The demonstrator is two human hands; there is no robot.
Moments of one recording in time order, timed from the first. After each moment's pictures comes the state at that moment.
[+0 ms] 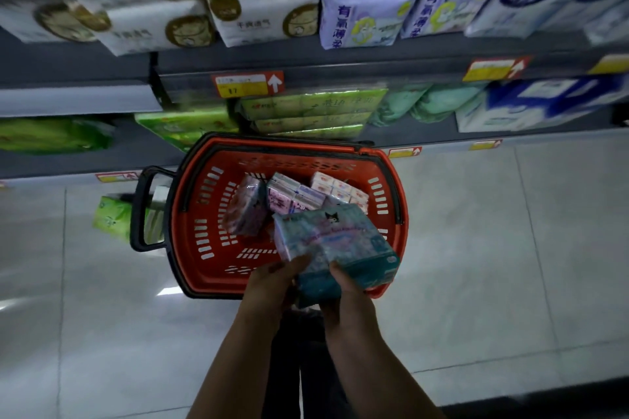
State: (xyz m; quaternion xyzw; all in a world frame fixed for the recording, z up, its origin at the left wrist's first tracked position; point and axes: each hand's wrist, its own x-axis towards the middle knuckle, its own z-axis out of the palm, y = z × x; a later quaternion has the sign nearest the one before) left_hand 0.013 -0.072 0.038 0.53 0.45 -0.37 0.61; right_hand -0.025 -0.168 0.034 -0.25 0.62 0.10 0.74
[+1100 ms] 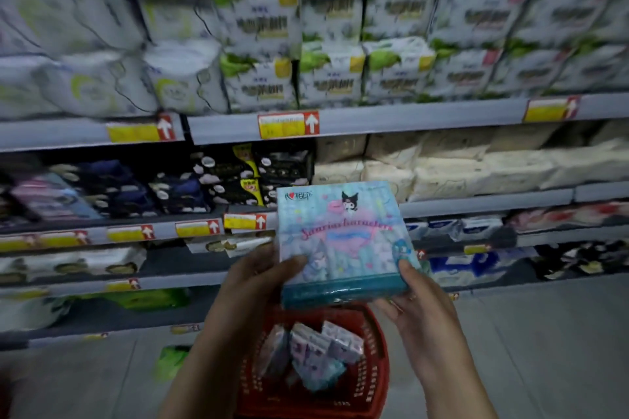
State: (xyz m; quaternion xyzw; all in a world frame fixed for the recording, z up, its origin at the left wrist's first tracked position) left_hand 0.043 -0.040 0.479 0.61 0.10 -0.18 0.77; right_hand 0.004 -0.242 0.445 -0.43 0.27 0.00 0.86
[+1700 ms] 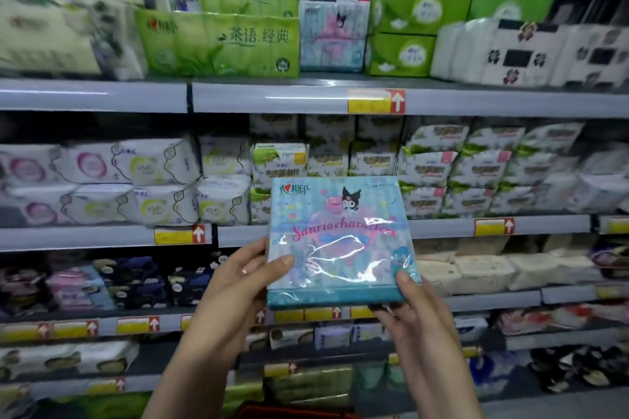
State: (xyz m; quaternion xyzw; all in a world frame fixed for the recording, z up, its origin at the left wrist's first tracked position) left_hand 0.048 -0.026 0.628 0.58 0.01 -0.07 0.81; right_hand 0.009 -0.231 0.594 -0.44 0.12 -0.09 0.89
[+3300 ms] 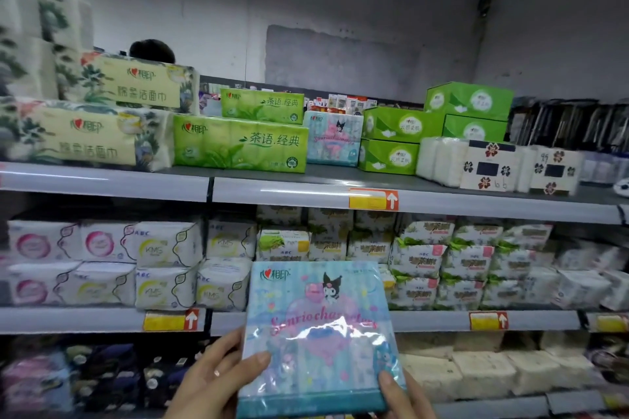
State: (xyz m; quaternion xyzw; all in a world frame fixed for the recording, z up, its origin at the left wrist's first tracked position) left_hand 0.036 0.003 0.657 0.53 -0.01 -0.07 0.85; right_hand 0.040 -0.179 0.565 -0.65 -0.09 -0.38 0.65
